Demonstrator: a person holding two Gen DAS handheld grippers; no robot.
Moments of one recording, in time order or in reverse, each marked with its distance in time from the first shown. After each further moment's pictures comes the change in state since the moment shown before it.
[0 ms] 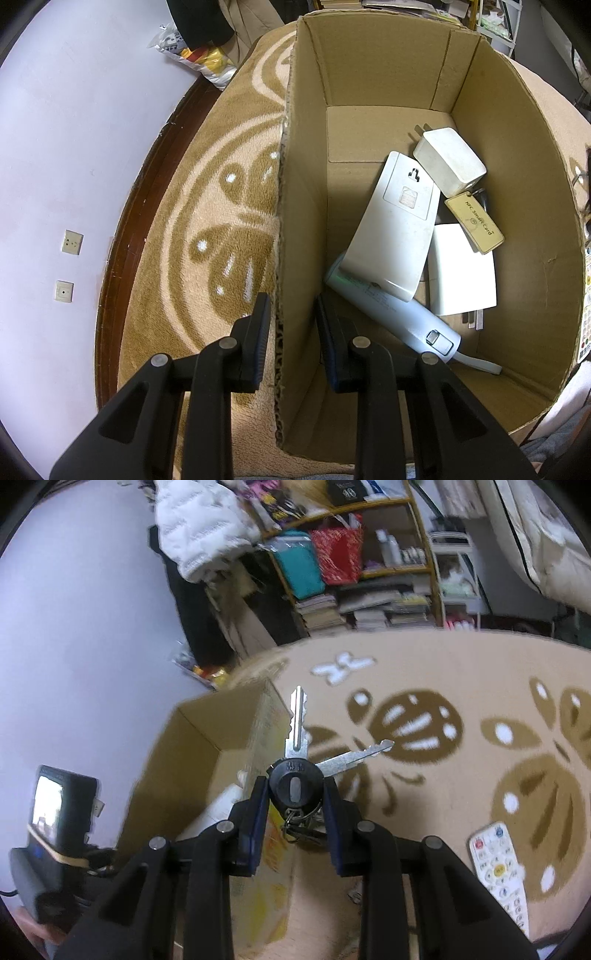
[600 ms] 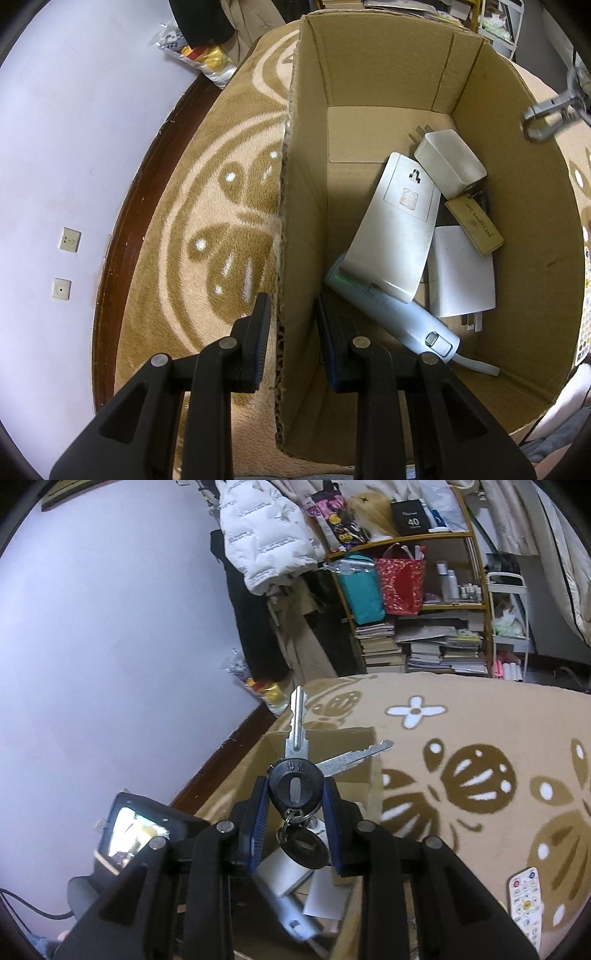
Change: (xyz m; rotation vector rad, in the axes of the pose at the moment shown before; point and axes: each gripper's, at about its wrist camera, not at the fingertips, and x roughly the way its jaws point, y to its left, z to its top) left arm 0.002 0.000 0.000 -0.006 0.003 -0.007; right arm -0.011 0.068 0.024 -0.112 -0.054 0.152
